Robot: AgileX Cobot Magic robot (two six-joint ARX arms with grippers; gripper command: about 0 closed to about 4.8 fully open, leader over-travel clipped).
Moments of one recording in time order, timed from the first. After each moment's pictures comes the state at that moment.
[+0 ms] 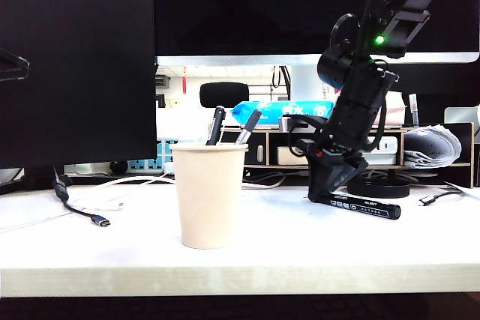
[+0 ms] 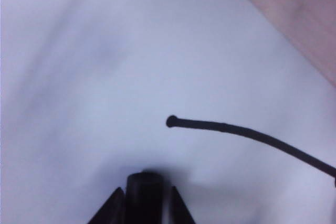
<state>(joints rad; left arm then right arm) -0.77 0.00 0.01 -0.03 -0.09 -0.01 0.31 2.11 1.57 -0.56 -0.20 -0.32</state>
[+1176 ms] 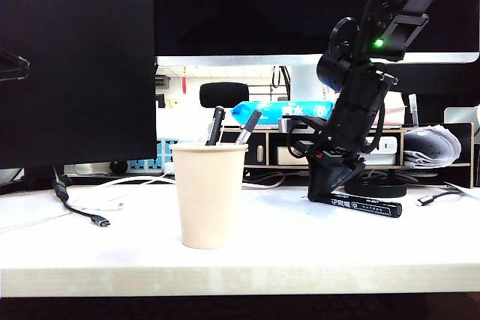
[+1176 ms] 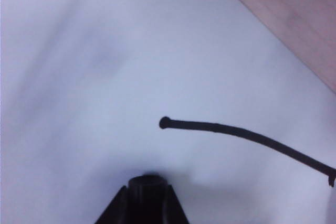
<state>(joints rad) -0.77 0.00 0.01 -0.03 -0.09 -0.01 0.31 2.12 1.58 -0.55 -0.20 -0.32</state>
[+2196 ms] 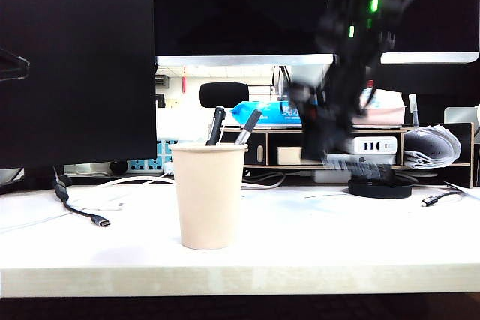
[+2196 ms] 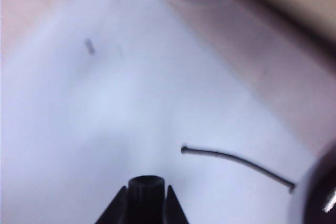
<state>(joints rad) -0.77 0.00 0.01 -0.03 -0.09 -0.01 0.31 2.07 1.73 -0.71 -0.26 -0.28</state>
